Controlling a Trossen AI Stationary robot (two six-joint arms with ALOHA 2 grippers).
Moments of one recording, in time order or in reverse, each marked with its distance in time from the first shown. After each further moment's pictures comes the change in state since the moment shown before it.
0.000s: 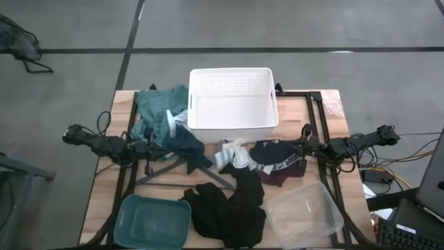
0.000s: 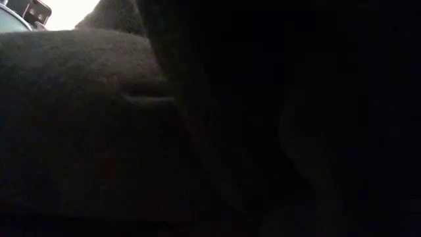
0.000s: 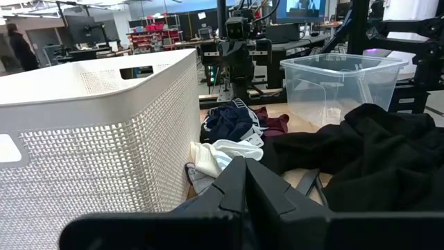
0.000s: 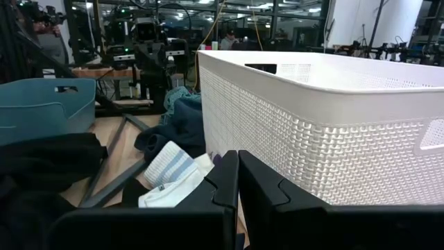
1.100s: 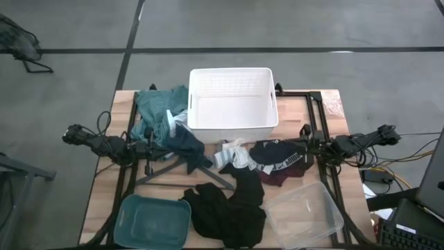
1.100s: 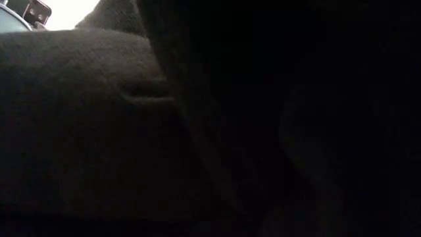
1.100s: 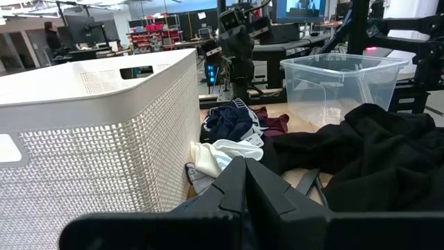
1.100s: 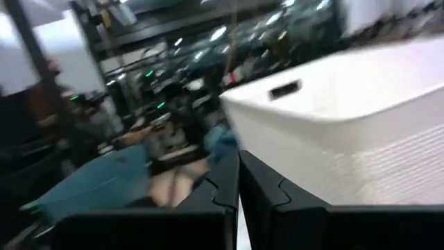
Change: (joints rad) left arm -0.001 0.000 0.000 0.000 0.000 0.000; right arm 0.001 0.023 0.028 0.115 -0.081 0.301
